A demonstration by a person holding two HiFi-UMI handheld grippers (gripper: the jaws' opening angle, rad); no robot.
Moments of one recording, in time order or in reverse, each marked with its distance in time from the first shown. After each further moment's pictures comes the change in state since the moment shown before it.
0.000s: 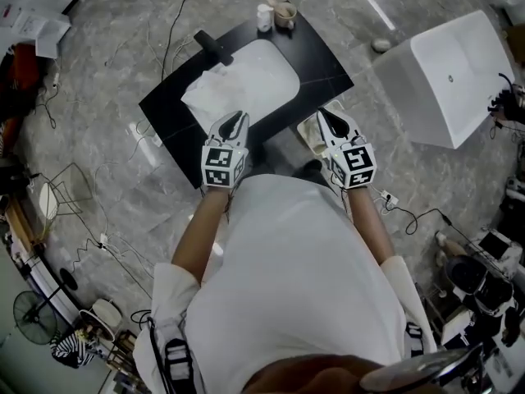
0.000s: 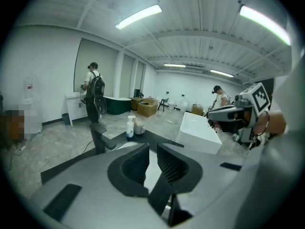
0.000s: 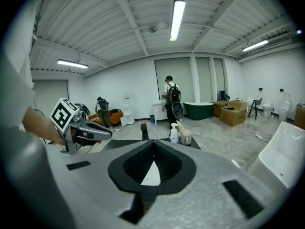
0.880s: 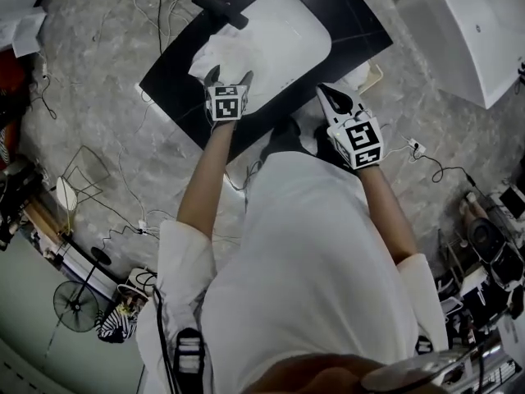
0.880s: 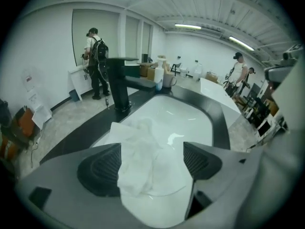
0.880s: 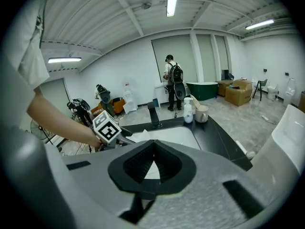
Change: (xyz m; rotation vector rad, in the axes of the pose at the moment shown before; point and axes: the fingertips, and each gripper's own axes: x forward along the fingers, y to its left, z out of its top) left arm 0.125 0.178 -0.172 0.013 0.434 0.103; right arm 0.118 0.054 -0.081 0.079 0.197 0.049
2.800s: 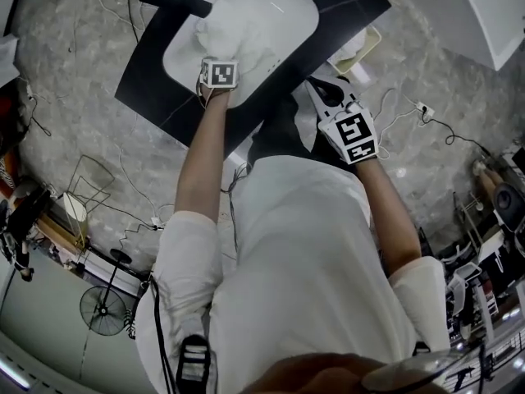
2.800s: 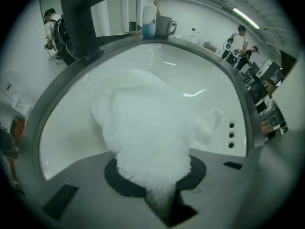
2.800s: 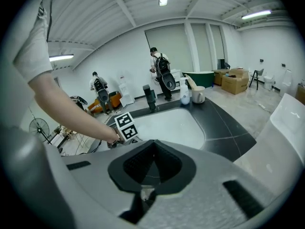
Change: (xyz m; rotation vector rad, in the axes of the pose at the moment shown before) left arm 0.130 -0.004 -0.078 0.130 0.319 -0.038; right arm 0.027 -0.007 -0.078 0.072 0.093 -0.018
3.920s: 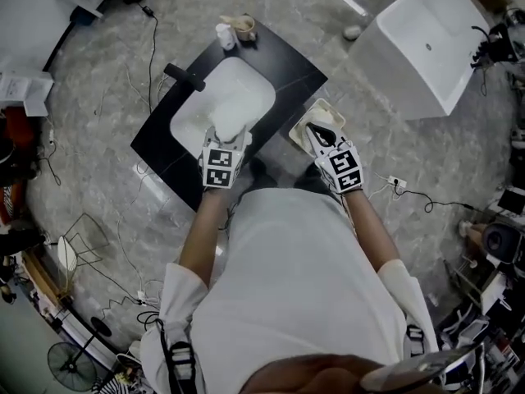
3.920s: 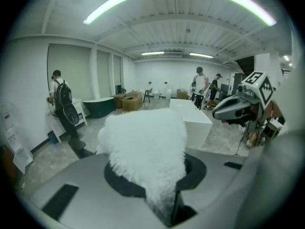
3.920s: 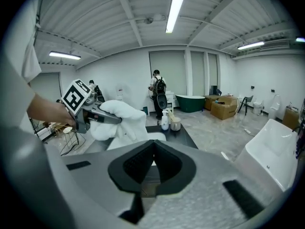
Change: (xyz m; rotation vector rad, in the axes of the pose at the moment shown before) left arm -0.338 -0.192 0.122 0.174 -0.646 -0.064; right arm -0.197 -0.054 0.052 -0.129 -0.197 -0.126
